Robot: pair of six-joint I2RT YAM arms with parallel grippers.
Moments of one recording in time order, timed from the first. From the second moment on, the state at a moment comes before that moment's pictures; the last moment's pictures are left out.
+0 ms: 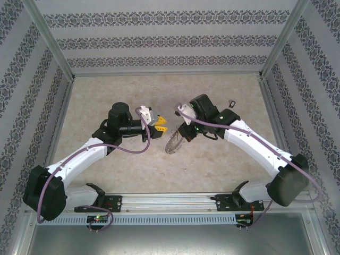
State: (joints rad) left arm -0.48 1.22 0.81 0.11 0.81 0.27; right arm 0.64 1.38 1.23 -0.80 -0.27 0.03
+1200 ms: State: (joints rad) left arm -0.62 1.38 0.82 0.03 0.51 0.32; right arm 0.53 1.40 1.14 -0.62 -0.50 1.36
